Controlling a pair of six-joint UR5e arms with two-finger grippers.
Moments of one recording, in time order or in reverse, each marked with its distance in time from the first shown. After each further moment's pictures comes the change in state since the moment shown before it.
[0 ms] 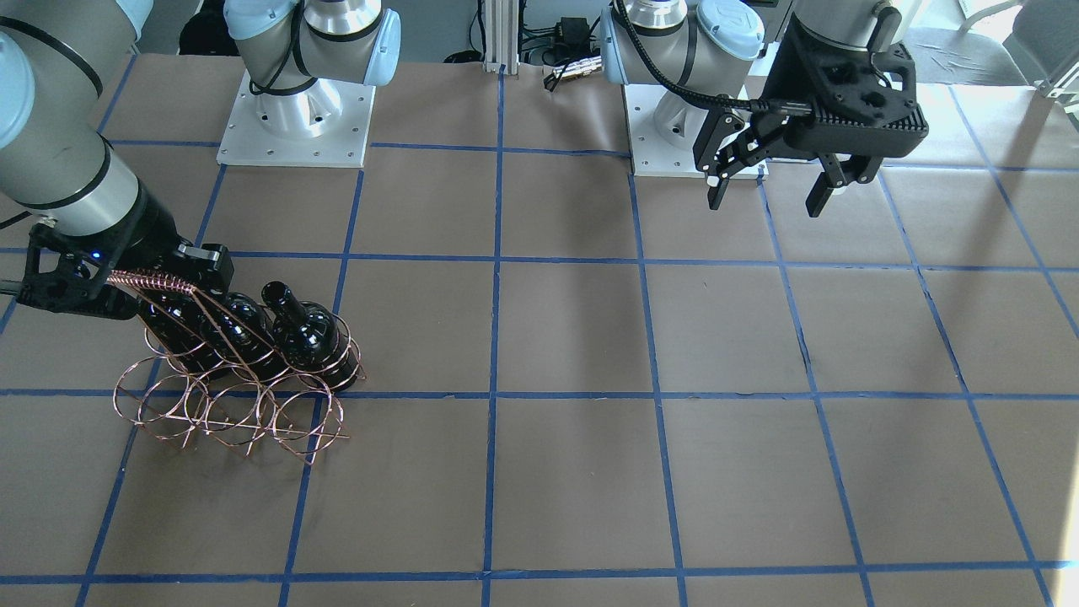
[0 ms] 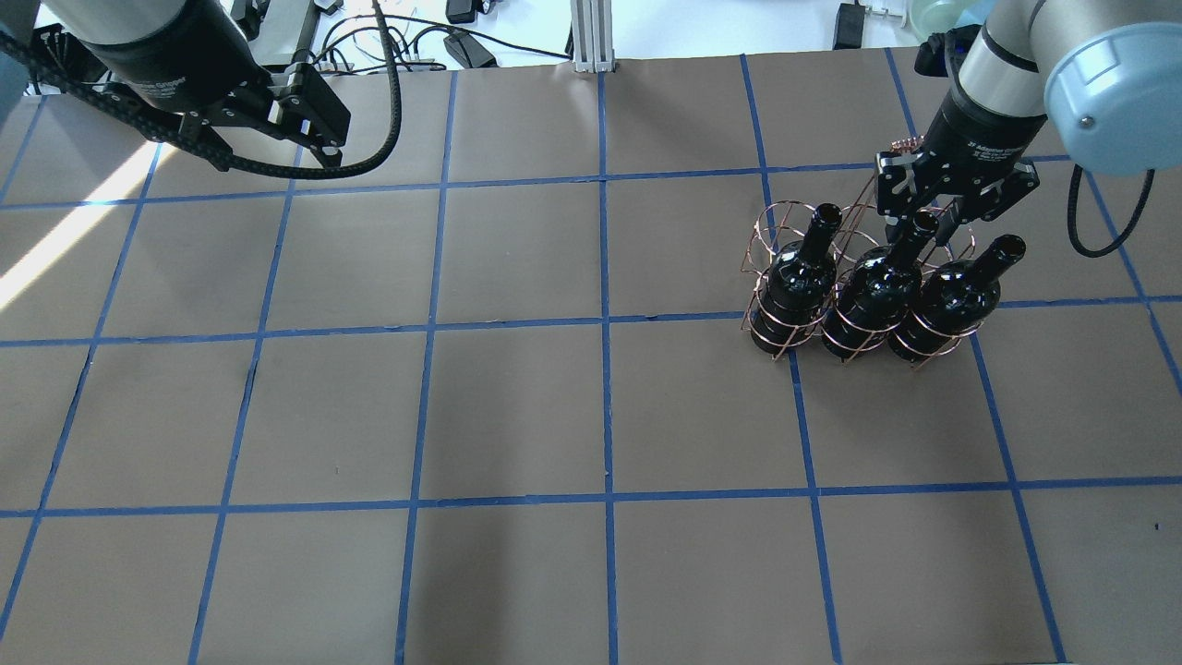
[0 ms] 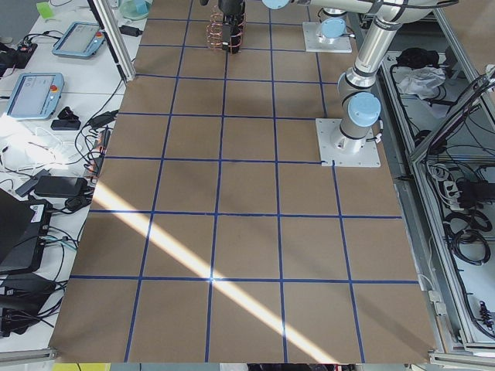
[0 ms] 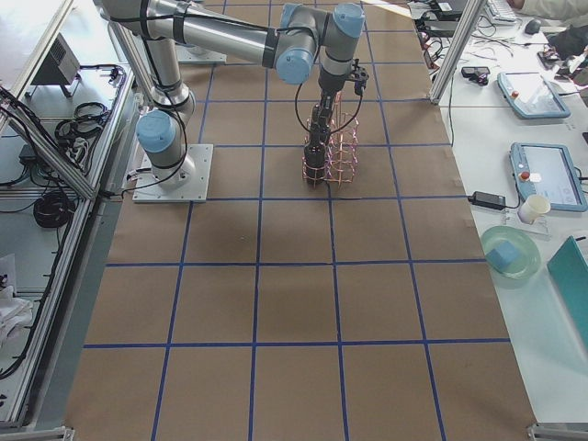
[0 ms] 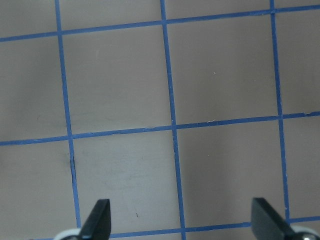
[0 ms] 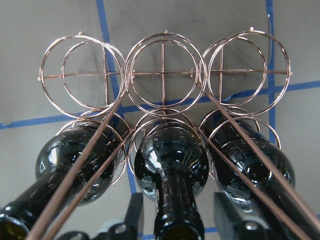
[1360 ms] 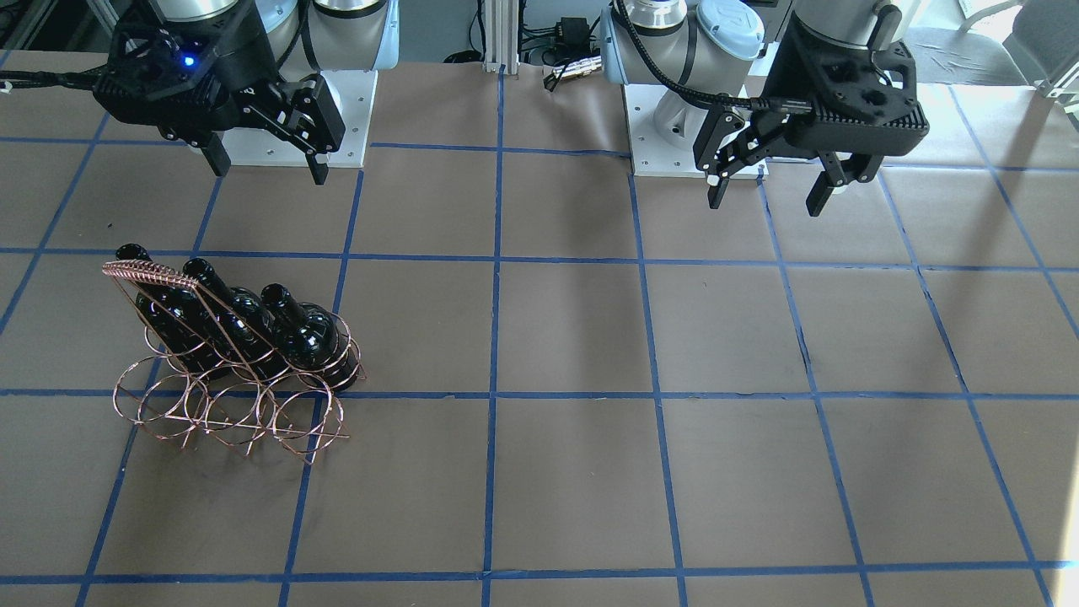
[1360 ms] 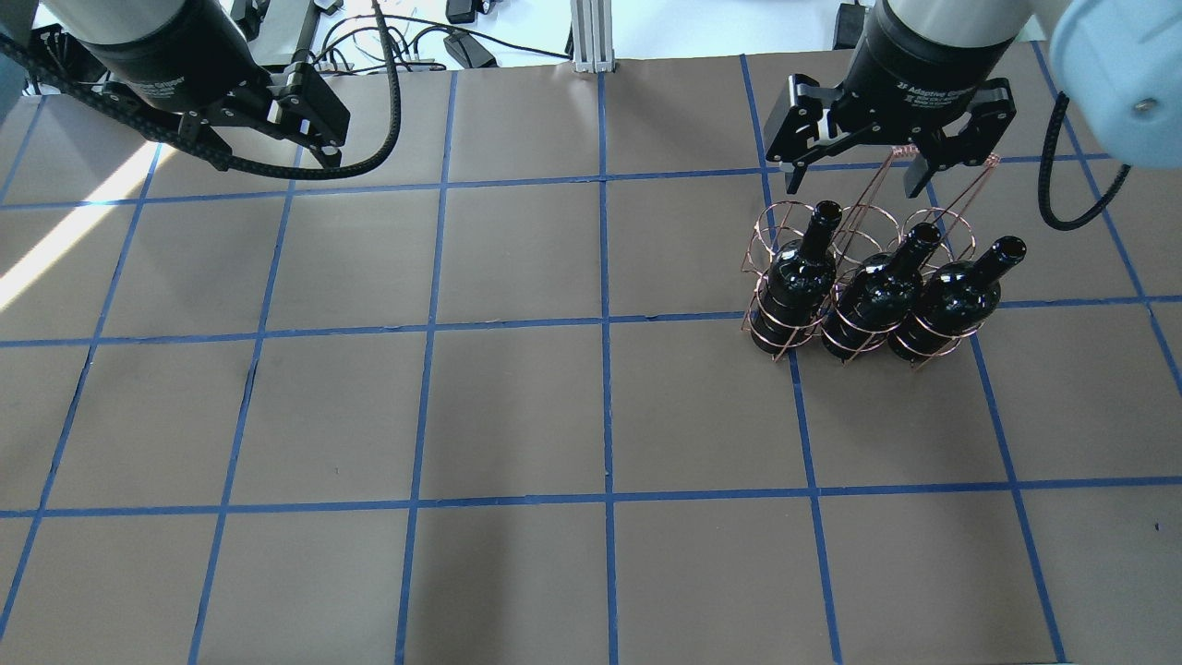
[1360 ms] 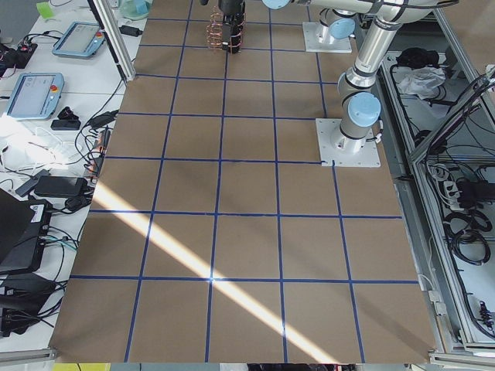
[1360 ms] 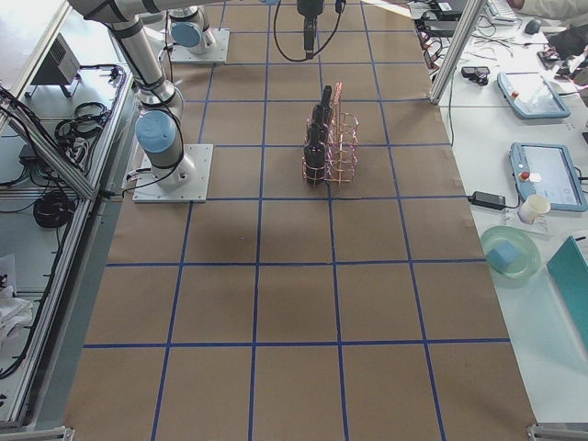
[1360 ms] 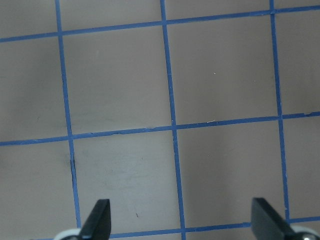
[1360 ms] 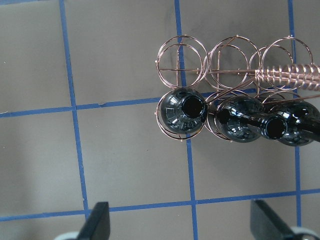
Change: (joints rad) left arm 0.000 0.001 0.000 0.000 0.000 0.000; right arm 0.231 -0.145 -0.147 0.169 -0.002 0.187
